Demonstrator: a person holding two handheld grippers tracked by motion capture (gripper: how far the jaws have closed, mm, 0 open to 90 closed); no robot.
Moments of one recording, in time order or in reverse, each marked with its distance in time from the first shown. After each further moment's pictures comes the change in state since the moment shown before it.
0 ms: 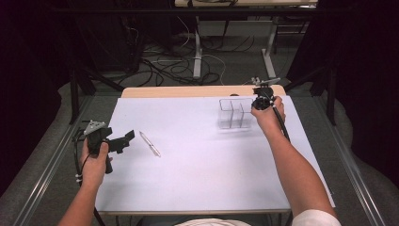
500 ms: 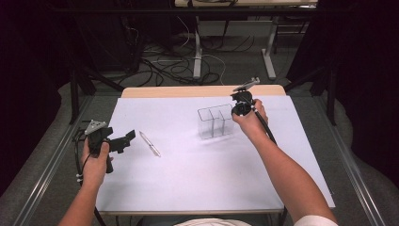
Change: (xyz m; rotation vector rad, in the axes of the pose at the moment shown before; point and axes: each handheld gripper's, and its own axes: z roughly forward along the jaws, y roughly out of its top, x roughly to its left) left arm -0.002 0.001 0.001 -0.003 -0.002 0.008; right arm 0.066 -0.016 -0.005 0.039 0.113 -0.147
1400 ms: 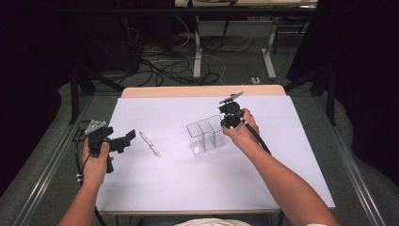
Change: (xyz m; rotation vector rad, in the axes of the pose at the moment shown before) left arm -0.001 0.001 0.001 0.001 -0.005 0.001; right arm 0.041 -0.030 -0.002 0.018 0.025 -0.139
